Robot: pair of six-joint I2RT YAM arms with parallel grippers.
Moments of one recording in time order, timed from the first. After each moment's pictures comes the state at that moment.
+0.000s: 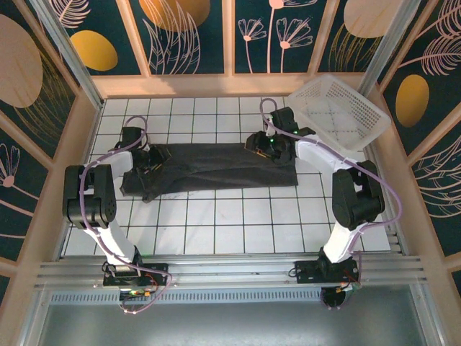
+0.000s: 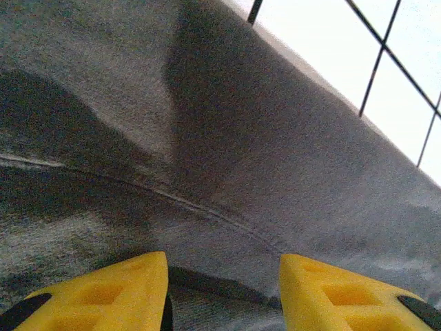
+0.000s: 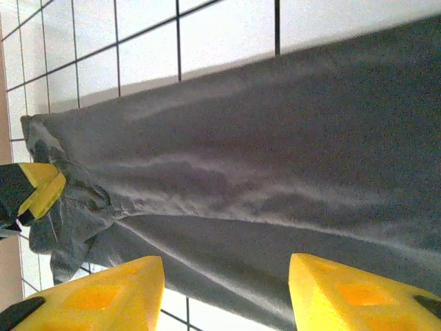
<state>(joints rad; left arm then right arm) 0.02 1.78 1.00 -0.25 0.38 -0.60 0.41 1.75 1.28 -0.44 -0.40 0.63</state>
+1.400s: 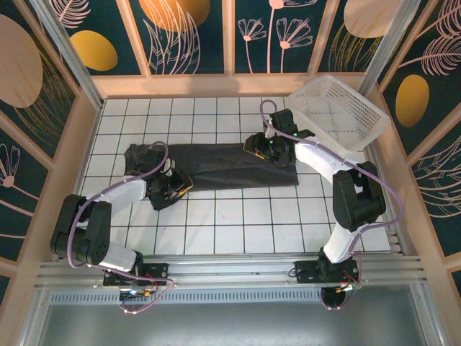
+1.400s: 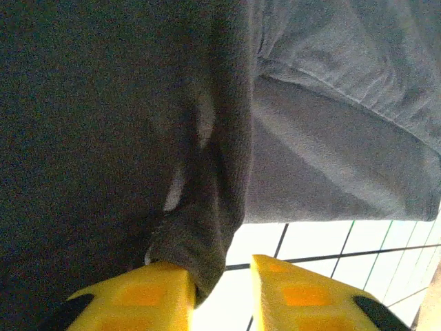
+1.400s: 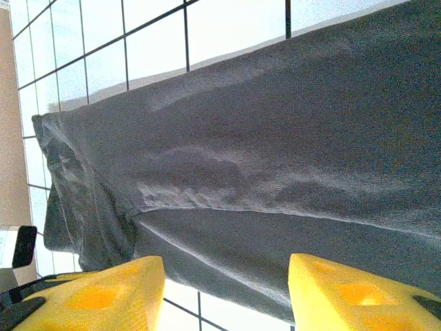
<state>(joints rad) -0.26 1.47 0.71 -0.29 0.45 -0.83 0.41 1.74 1.26 -0.41 -0.42 0.66</state>
